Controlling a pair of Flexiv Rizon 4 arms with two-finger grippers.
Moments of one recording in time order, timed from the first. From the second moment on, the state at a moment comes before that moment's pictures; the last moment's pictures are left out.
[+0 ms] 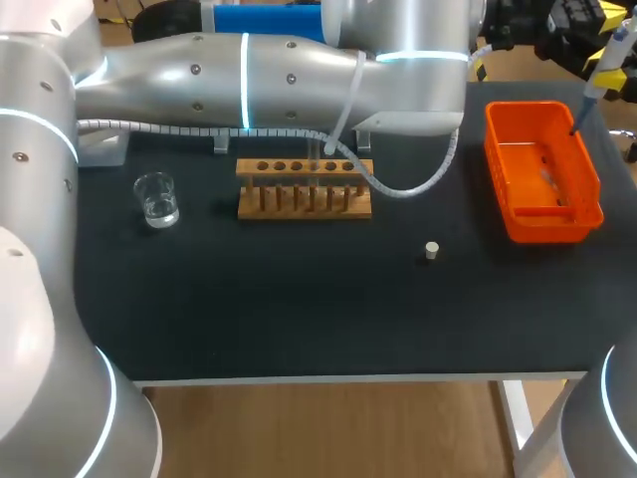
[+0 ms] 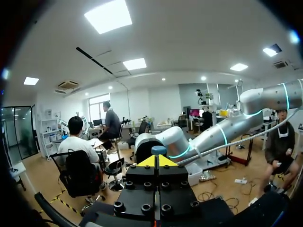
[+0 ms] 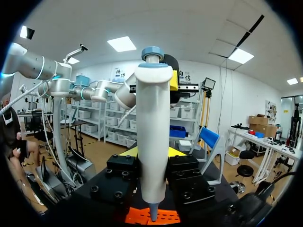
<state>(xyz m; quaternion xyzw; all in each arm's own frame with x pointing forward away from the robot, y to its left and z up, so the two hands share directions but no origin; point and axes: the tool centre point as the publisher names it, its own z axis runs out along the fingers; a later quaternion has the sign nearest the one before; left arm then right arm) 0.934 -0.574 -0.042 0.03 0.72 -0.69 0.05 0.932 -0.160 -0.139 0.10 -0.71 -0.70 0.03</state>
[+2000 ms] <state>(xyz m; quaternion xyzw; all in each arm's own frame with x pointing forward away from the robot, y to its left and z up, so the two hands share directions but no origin) 0.870 -0.317 -0.120 -0.01 0.75 -0.66 0.00 0.932 -0.160 -0.139 0.10 -0.71 -0.70 0.03</state>
